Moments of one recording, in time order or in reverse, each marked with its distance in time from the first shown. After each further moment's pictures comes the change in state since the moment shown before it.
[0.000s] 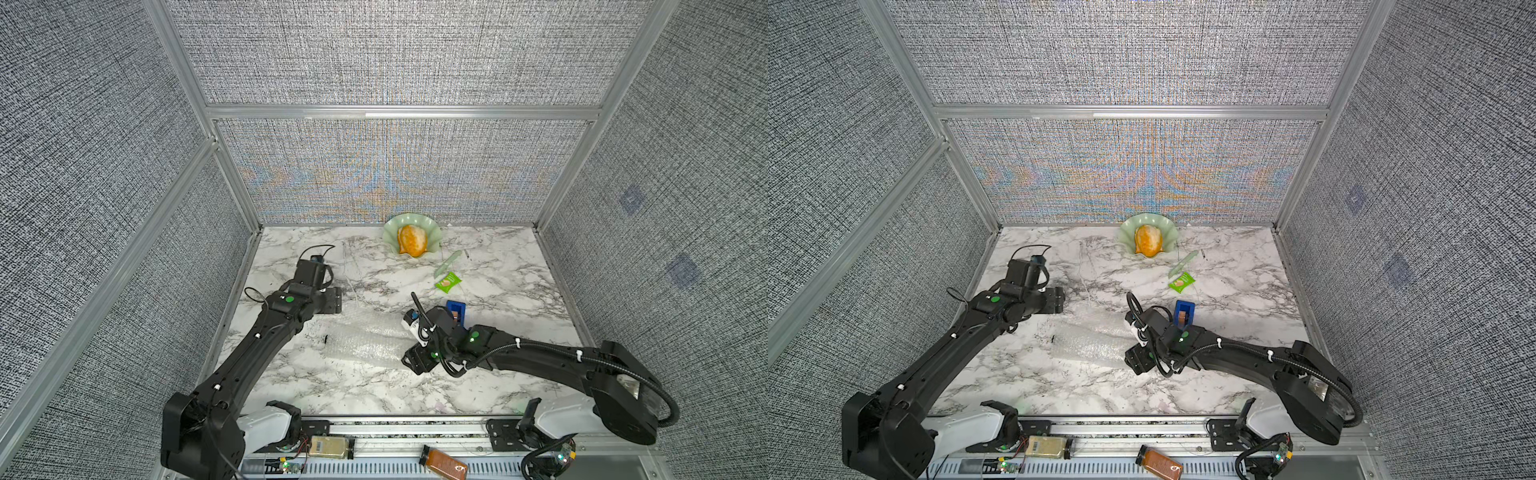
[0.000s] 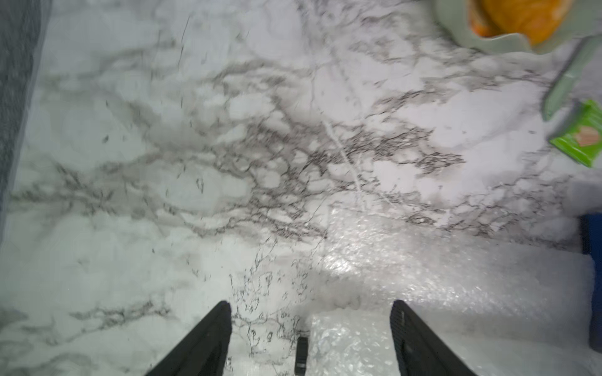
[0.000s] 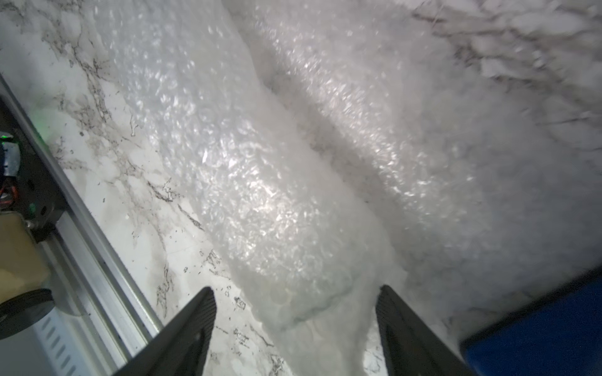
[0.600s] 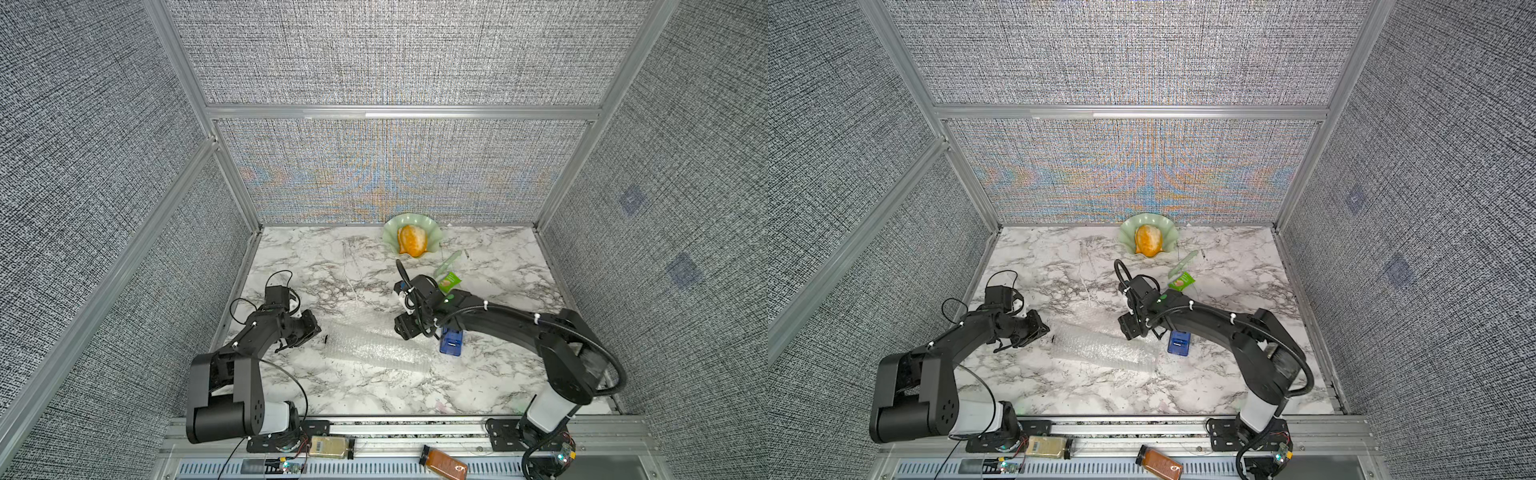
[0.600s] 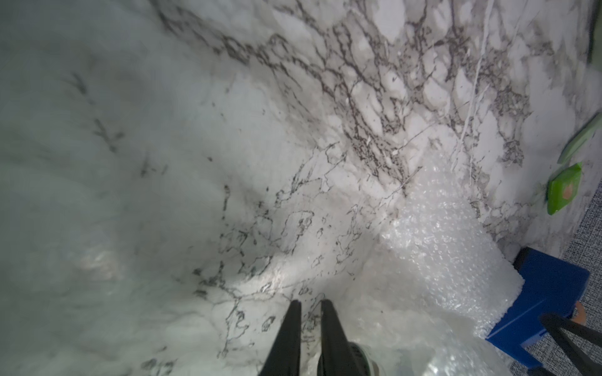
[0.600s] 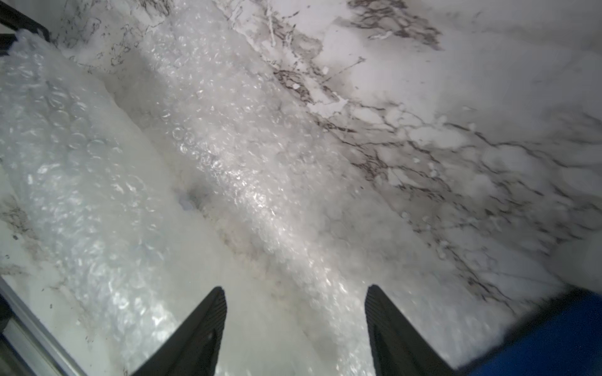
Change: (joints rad) left arm 0.367 0.206 -0.272 0.184 0.513 -0.150; right arm -0.132 0.358 0.390 -0.151 0.003 -0.063
